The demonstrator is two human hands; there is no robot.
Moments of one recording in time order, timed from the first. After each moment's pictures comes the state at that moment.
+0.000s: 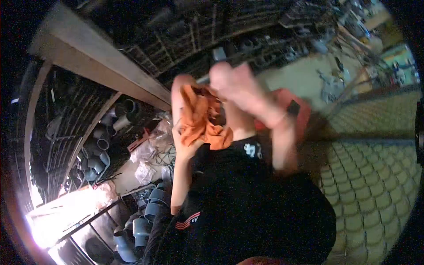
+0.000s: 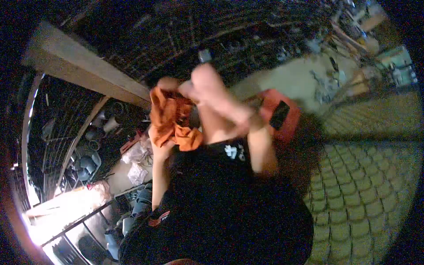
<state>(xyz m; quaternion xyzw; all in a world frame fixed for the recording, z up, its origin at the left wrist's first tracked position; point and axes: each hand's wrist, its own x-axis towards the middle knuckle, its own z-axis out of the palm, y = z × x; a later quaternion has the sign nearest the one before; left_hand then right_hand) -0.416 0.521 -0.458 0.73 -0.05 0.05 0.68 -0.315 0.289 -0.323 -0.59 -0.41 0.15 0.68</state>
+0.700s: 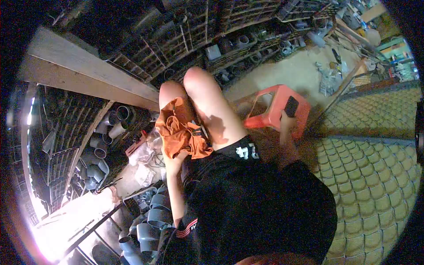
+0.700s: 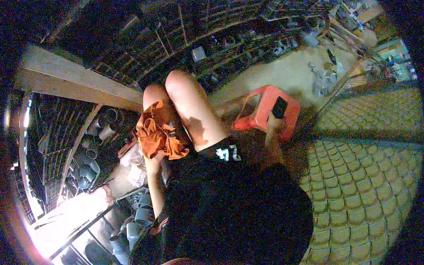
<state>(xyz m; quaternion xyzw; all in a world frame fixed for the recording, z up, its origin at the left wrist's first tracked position) -0.465 0.549 -0.500 0.67 0.25 0.04 0.70 -0.313 0.064 -0.668 -0.79 0.44 -0.16 0.40</state>
